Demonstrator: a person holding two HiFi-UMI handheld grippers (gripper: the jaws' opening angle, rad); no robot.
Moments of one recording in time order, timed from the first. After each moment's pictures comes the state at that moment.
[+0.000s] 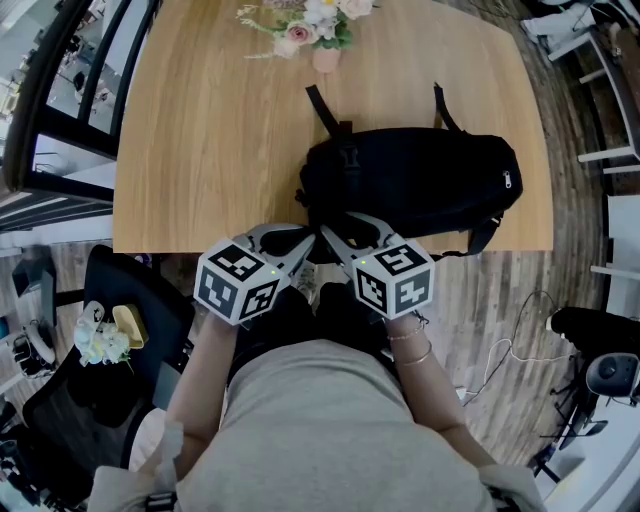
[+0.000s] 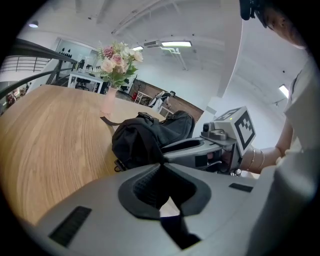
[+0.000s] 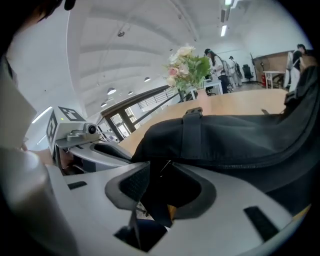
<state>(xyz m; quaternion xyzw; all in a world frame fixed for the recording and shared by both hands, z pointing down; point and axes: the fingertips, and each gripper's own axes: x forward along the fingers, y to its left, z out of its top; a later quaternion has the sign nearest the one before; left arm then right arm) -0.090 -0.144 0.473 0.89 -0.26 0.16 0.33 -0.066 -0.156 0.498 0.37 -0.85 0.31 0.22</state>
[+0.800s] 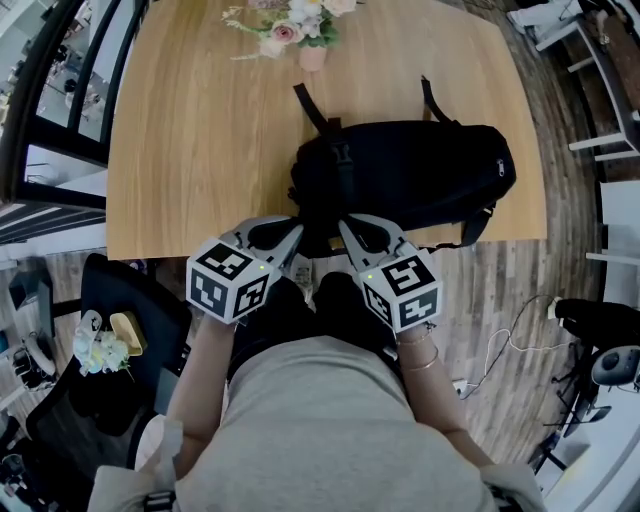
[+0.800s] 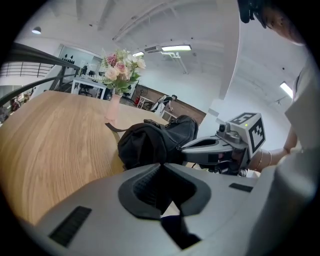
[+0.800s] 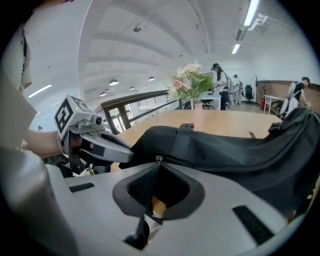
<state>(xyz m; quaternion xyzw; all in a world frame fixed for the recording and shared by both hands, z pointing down) -0.100 -0.158 0.469 0.89 -0.29 0.15 0.31 -0.037 -0.151 0.475 0.40 -0.85 0.21 0.27</state>
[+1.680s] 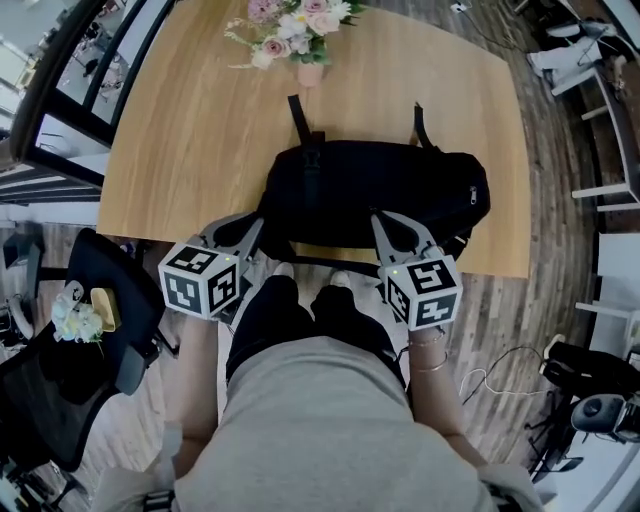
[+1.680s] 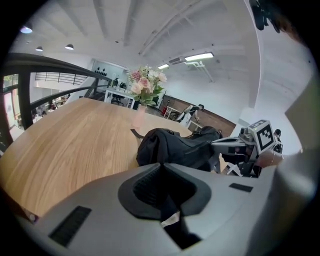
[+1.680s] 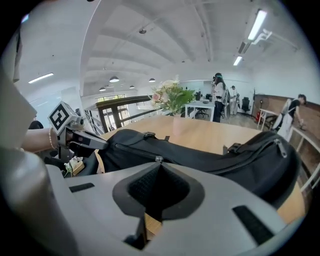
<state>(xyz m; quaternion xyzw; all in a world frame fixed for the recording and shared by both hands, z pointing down) -0.116 -0.168 0.462 0.82 -0.46 0.12 0.32 0.075 -0.180 0.445 0.43 -0.84 0.16 0.28</state>
